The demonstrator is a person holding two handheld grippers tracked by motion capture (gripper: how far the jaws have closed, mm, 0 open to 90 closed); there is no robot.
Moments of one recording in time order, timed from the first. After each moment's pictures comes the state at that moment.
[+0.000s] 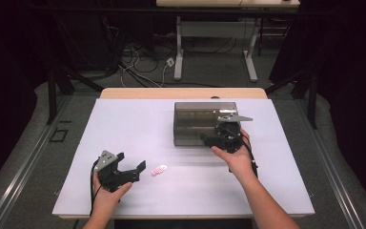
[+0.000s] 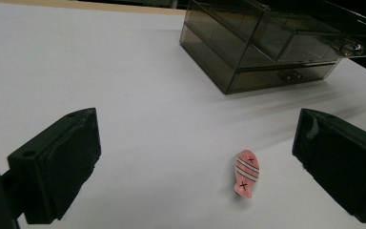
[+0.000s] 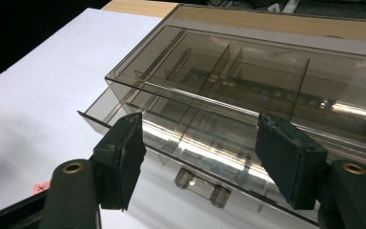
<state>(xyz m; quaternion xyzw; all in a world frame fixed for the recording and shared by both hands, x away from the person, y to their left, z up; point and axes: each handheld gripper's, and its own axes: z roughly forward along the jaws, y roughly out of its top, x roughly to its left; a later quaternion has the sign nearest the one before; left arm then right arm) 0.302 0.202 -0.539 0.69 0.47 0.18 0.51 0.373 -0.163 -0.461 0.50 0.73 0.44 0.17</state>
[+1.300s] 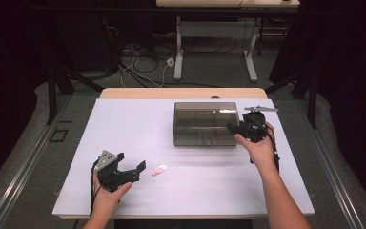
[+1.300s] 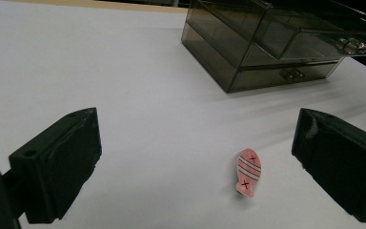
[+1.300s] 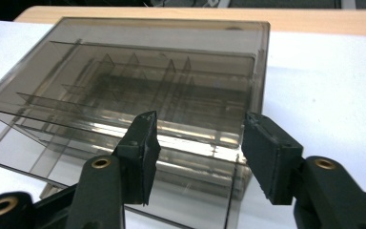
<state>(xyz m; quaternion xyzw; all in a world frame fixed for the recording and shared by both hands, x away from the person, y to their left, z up) 0.302 0.202 -0.540 0.69 0.48 0.18 0.51 0.398 -0.231 -0.453 0.58 0.68 0.39 0.21</state>
